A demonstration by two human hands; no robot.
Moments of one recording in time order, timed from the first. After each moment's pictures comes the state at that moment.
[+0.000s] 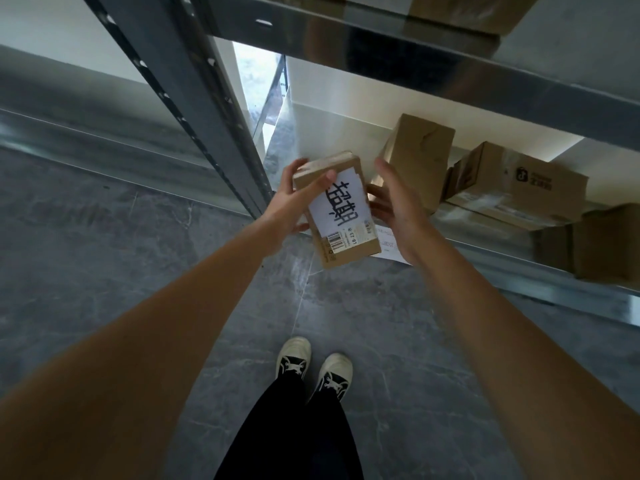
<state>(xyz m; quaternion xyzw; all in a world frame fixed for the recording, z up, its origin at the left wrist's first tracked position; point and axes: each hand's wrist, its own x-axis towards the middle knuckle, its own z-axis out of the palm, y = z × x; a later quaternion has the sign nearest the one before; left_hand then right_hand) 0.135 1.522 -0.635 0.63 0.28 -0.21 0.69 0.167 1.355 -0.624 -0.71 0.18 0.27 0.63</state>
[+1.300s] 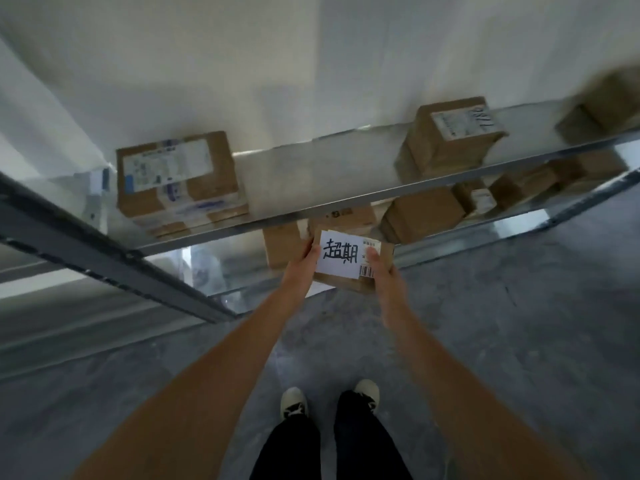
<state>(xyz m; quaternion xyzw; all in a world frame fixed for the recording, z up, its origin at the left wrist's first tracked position) 0.083 1.338 -0.402 0.72 0.08 -0.30 0.62 0.019 1.202 -0.421 -0.59 0.45 -0.01 0.67</state>
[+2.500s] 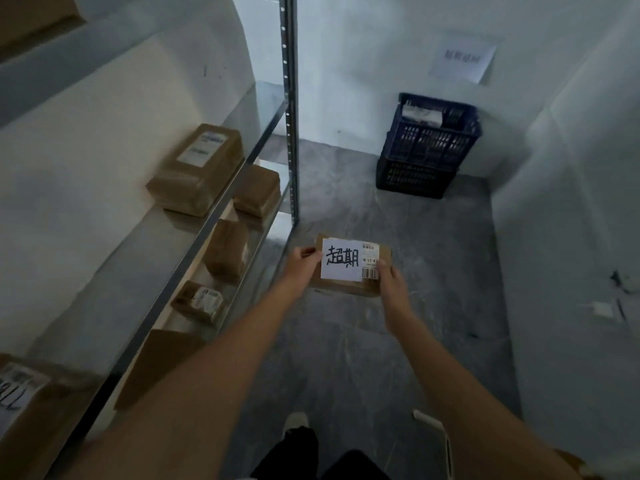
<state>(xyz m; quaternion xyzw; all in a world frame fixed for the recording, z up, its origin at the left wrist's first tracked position) -0.038 0.672 -0.340 0.69 -0.27 -0.53 0.41 -0.210 0.675 -0.347 -0.36 0.68 -0.34 0.54</state>
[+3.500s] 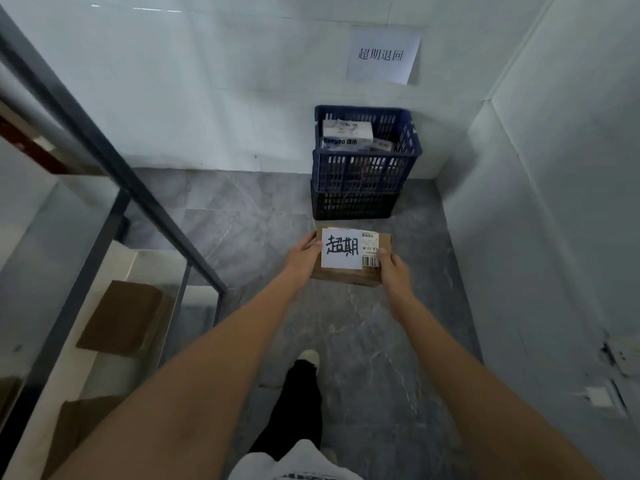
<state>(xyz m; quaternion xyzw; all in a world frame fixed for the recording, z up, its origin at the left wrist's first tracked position) -0.205 0.118 -0.379 0.62 -0.32 -0.62 0.37 -0.371 0.159 -0.371 -0.30 0.72 -0.39 0.49</state>
